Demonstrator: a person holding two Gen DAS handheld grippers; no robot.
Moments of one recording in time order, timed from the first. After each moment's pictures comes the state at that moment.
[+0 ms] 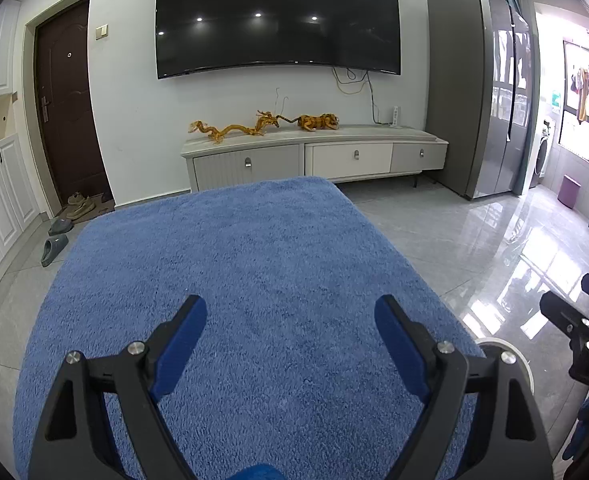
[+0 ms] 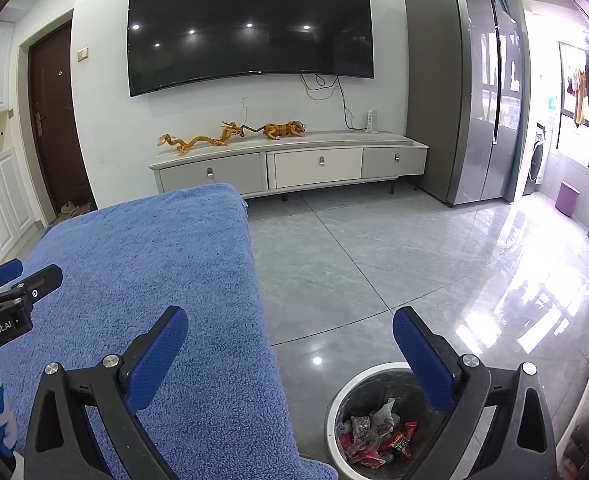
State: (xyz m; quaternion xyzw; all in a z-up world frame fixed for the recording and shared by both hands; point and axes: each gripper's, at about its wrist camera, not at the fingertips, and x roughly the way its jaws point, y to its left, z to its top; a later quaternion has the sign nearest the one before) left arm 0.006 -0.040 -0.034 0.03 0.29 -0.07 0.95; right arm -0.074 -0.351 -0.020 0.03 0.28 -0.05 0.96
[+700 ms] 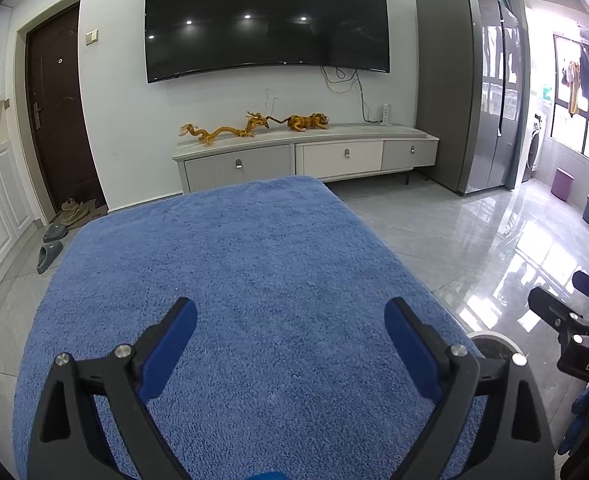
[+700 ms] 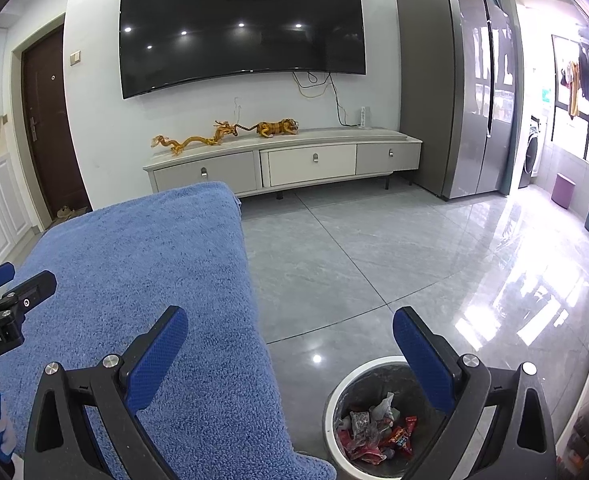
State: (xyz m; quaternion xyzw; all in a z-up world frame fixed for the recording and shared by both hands) left arm 0.000 -0.049 -0.034 0.04 0.29 -0.09 0.95; right arm -0.077 -0.360 -0.026 0.04 0.28 -0.06 0.96
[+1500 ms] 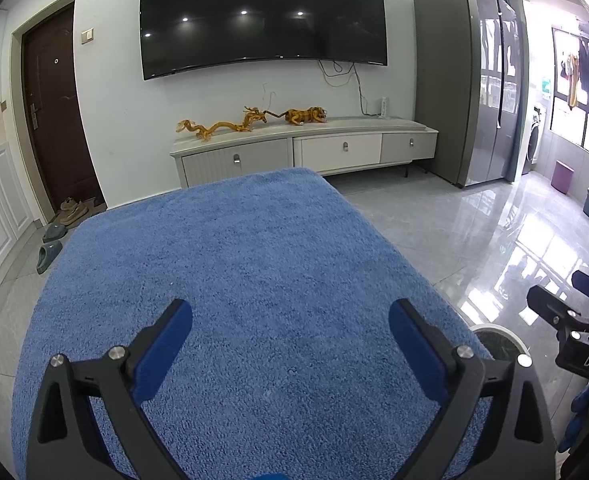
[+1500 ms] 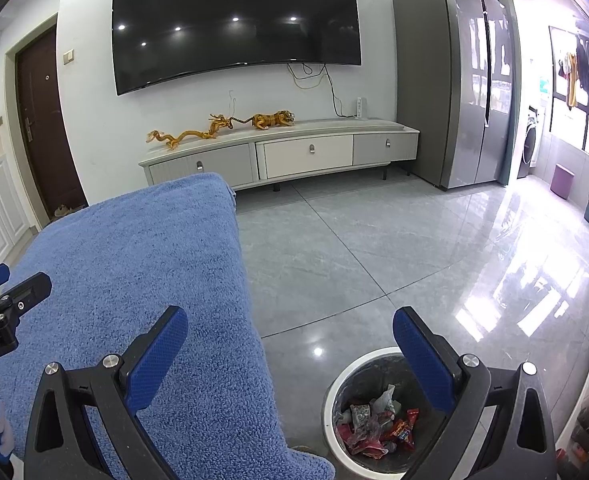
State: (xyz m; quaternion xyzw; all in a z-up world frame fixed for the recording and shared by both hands) left arm -0.001 -0.054 -0.043 0.05 0.30 -0.09 0.95; right arm -0.077 -0.367 -0.036 0.05 0.29 -0.06 0.95
